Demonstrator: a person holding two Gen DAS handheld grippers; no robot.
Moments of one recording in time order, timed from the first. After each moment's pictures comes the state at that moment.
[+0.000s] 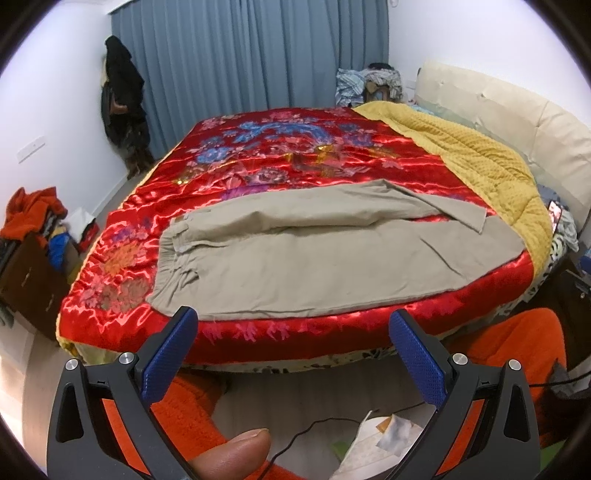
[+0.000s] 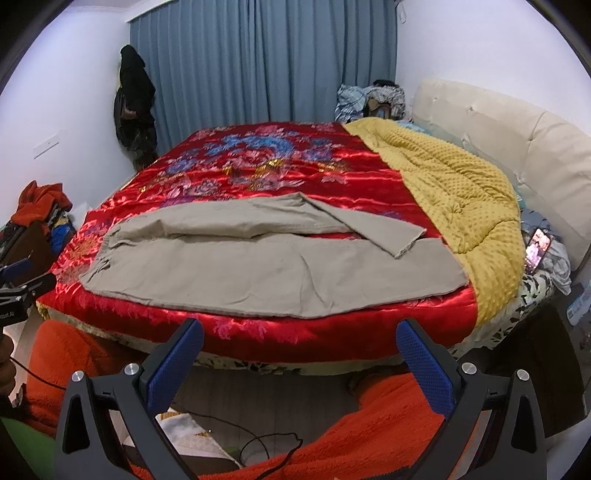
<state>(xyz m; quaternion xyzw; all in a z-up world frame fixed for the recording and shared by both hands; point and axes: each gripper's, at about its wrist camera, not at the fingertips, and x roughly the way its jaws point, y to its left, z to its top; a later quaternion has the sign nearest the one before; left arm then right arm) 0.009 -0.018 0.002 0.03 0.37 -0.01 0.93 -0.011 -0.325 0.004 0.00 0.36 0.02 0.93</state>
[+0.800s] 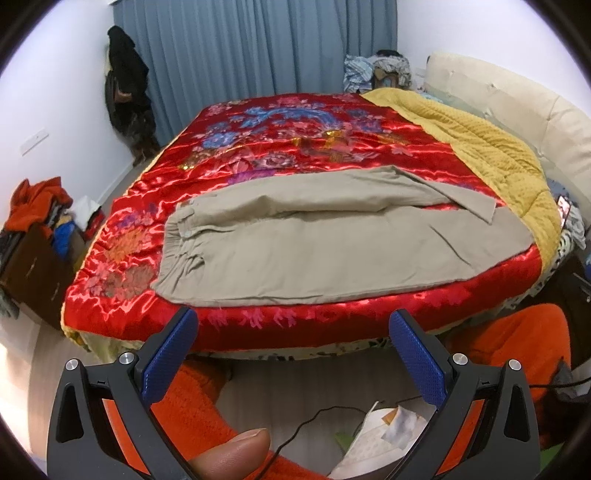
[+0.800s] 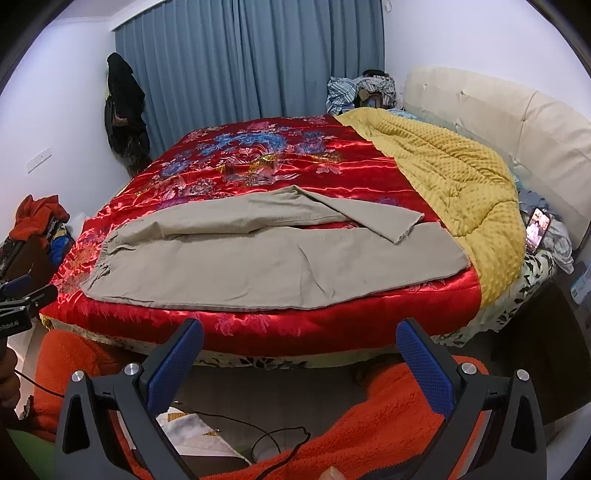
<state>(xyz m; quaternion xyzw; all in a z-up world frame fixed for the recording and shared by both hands) 0.015 -0.016 -0.006 0.04 0.40 0.01 0.91 -0.009 -0.329 -0.007 0.03 0.38 0.02 0.92</state>
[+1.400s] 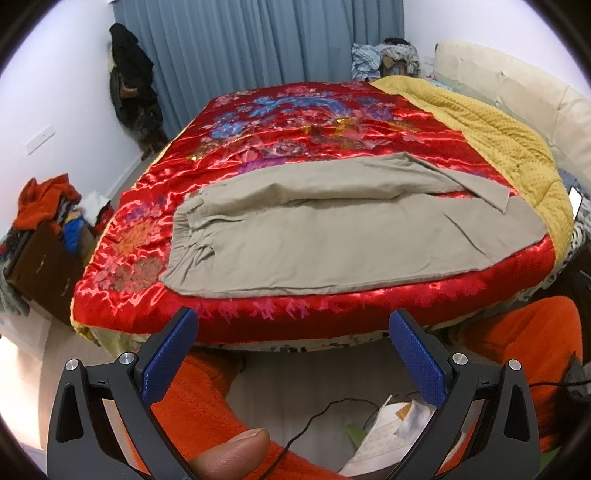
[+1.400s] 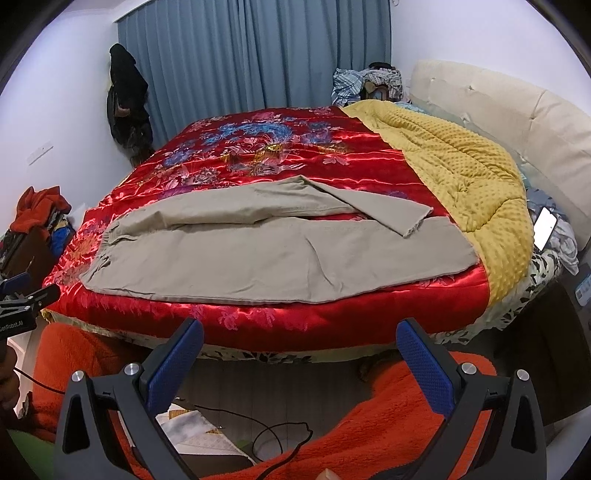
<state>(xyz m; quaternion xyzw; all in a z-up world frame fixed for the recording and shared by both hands) 0.021 -0.014 -0.016 0.05 0.42 0.03 0.91 0.002 -0.318 -0.017 0.02 0.40 0.02 0.92</state>
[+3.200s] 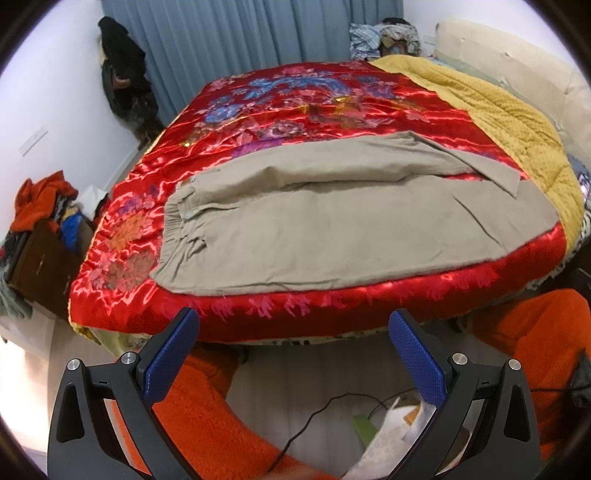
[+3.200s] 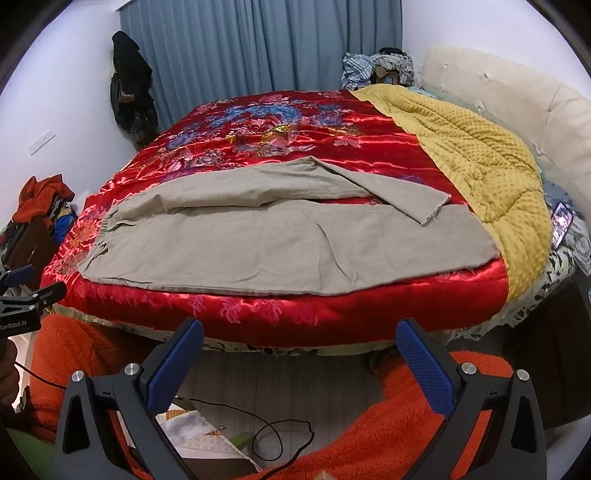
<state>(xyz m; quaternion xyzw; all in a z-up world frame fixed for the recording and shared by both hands) 0.052 -0.021 -0.035 0.07 0.45 0.03 0.89 0.031 -0.304 -0.041 0.01 0.42 0.05 0.91</state>
